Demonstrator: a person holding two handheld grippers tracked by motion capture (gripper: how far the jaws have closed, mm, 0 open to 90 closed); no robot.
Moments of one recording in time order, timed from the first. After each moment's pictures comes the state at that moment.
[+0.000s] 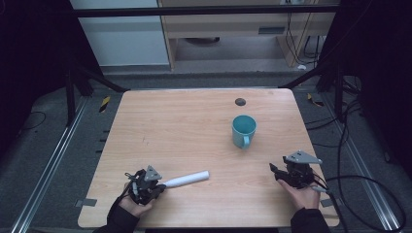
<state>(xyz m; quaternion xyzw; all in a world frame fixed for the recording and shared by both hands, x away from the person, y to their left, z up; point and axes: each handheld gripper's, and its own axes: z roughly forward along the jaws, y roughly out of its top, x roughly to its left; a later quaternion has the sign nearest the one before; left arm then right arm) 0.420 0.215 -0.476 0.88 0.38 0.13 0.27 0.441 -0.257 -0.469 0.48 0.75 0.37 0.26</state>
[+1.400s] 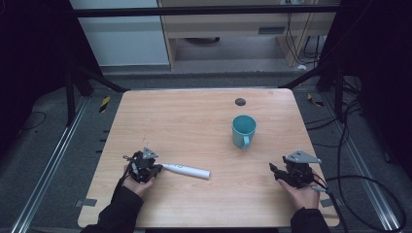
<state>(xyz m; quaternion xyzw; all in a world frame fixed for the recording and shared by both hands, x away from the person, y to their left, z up) 0.481 0.227 -0.479 0.84 0.43 0.16 0.28 0.442 -0.256 -0.470 0.48 0.76 0.37 0.26</state>
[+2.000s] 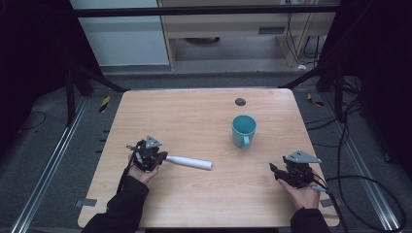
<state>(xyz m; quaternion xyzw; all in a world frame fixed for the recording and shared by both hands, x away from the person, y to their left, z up) 0.505 0.209 -0.453 0.82 0.43 0.19 0.33 0.442 -0.256 -0.470 0.48 0.76 0.36 0.26</state>
